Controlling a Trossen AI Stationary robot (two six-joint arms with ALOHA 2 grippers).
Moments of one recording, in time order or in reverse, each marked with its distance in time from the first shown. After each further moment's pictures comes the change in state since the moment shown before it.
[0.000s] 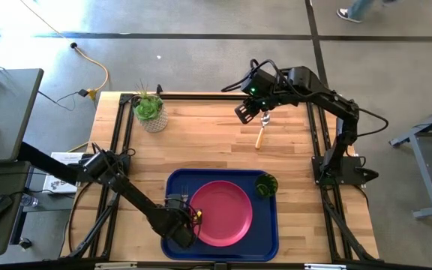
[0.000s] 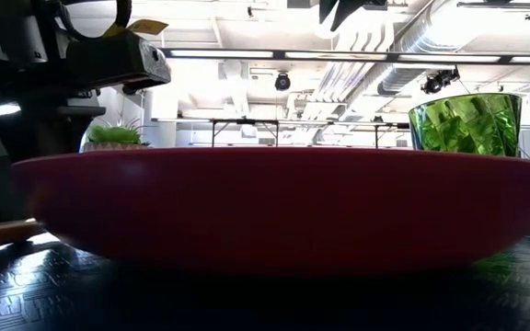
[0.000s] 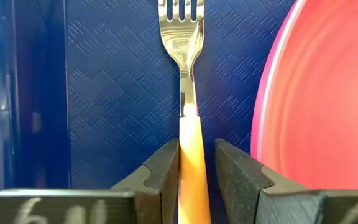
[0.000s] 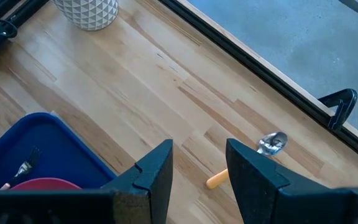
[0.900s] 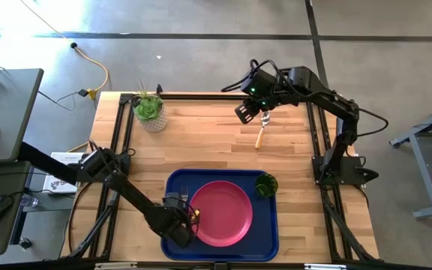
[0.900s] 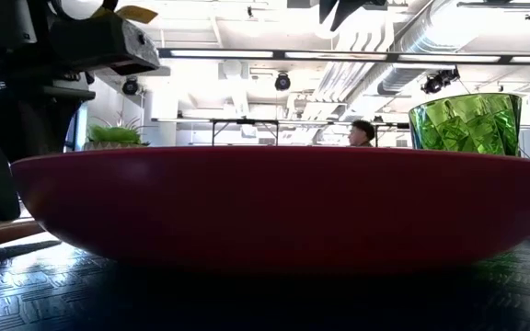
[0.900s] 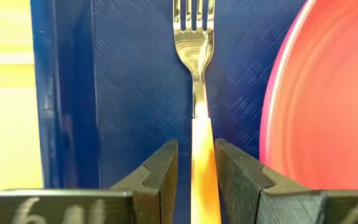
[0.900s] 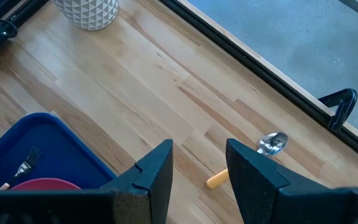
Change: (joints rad) left arm -0.003 -0.039 -0.001 -0.058 0.020 0.018; right arm 0.000 0.000 0.000 0.000 -0.001 0.000
